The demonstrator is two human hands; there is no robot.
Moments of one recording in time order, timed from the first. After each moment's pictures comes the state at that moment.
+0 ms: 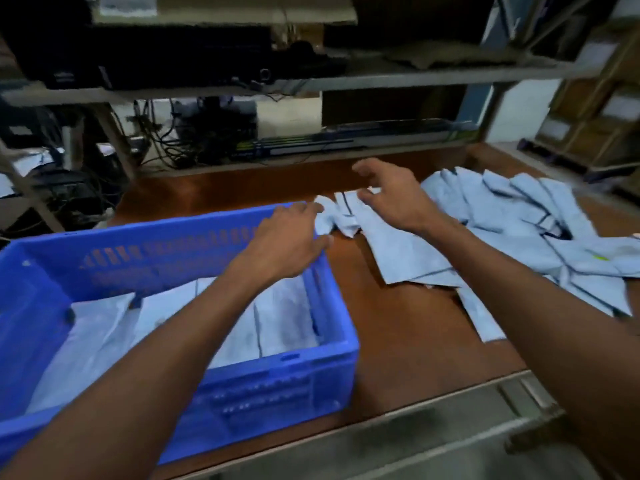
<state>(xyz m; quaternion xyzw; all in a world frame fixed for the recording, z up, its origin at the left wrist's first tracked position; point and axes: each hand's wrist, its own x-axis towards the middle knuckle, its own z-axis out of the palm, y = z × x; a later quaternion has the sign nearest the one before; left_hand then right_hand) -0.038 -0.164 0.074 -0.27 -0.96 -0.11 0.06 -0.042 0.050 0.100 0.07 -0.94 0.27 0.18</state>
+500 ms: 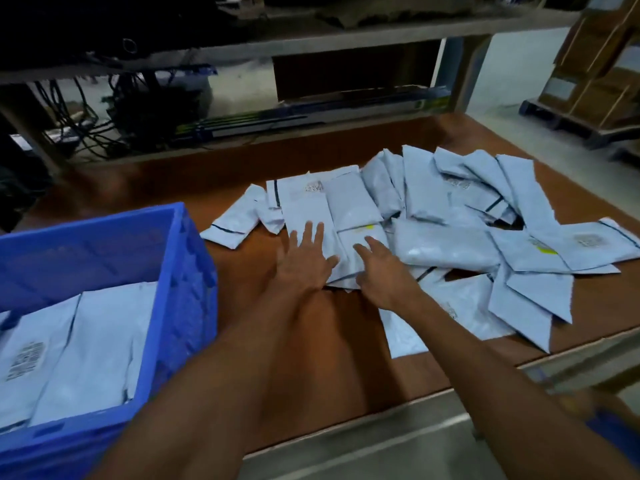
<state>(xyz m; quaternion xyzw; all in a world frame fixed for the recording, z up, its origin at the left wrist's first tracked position) -0.083 0.081 -0.063 -0.17 -0.98 -0.07 -0.08 -0.013 0.247 -0.073 0.00 -0.99 0.16 0.01</state>
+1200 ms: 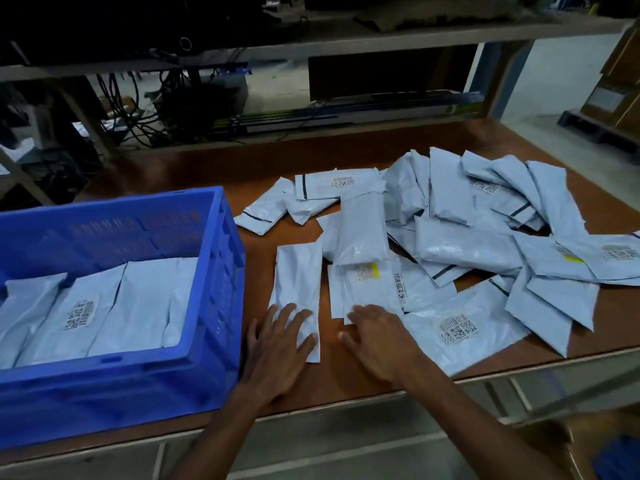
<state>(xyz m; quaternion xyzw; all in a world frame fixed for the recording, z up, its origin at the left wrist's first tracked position) 0.069 -0.032 -0.137 -0.13 -0.99 -0.11 -0.01 0.093 0.182 -0.086 0.06 -0.99 0.13 -0.07</state>
